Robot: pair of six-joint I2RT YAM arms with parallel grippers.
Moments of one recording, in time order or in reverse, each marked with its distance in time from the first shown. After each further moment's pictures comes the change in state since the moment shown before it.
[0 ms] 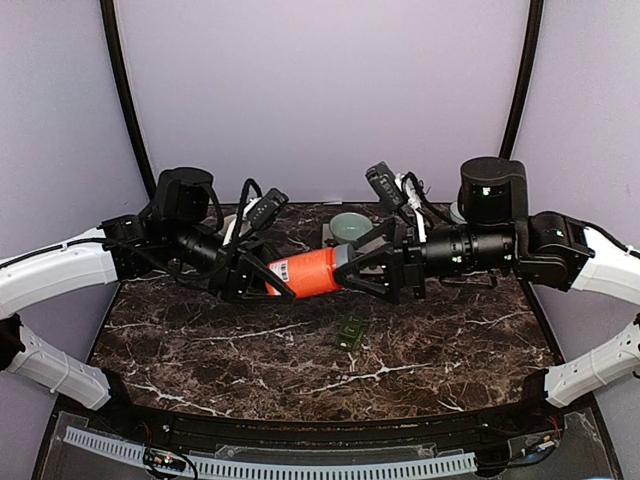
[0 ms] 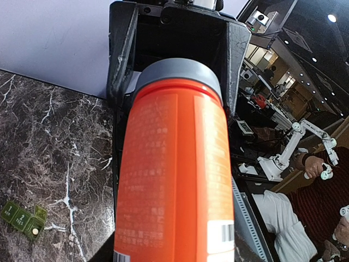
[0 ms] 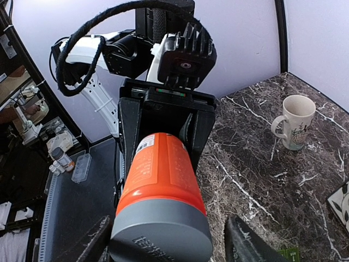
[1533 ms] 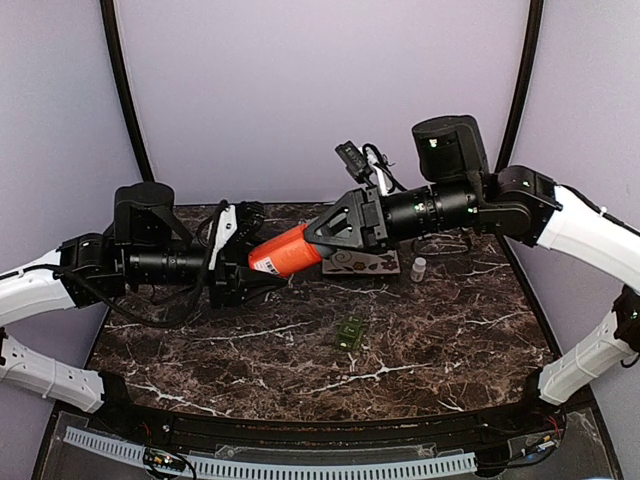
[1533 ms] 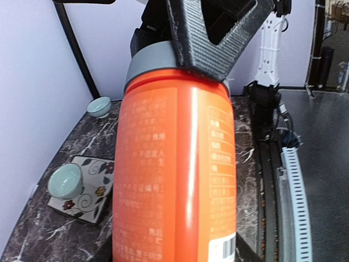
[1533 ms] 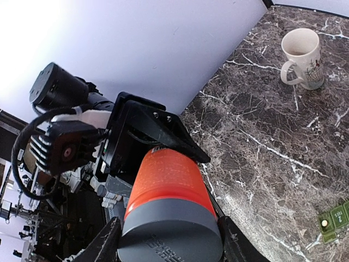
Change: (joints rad) left arm -0.180 -0.213 -0.060 -0.077 -0.777 0.461; right arm -0.066 0.248 0.307 -0.182 -0.098 0.437
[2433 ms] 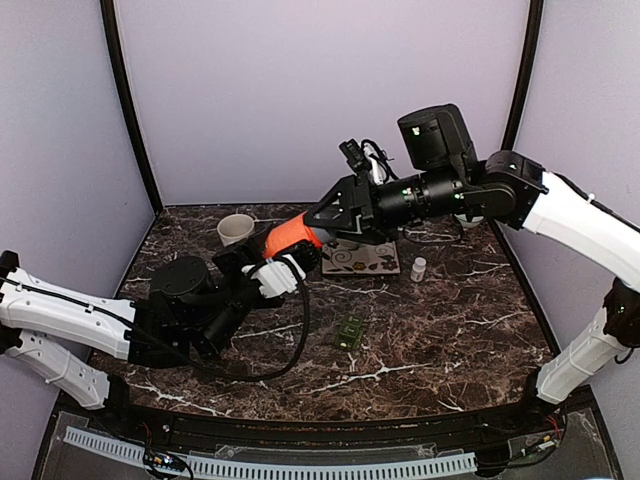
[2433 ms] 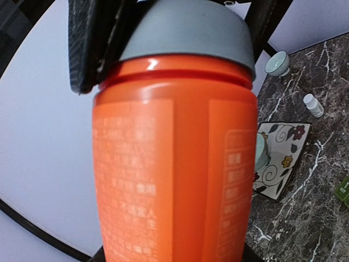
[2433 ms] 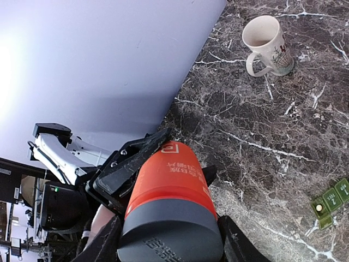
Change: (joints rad) left arm -0.317 0.212 -0.239 0.826 -1.125 0.726; right arm -0.049 0.098 0.117 -0.123 0.066 0.121
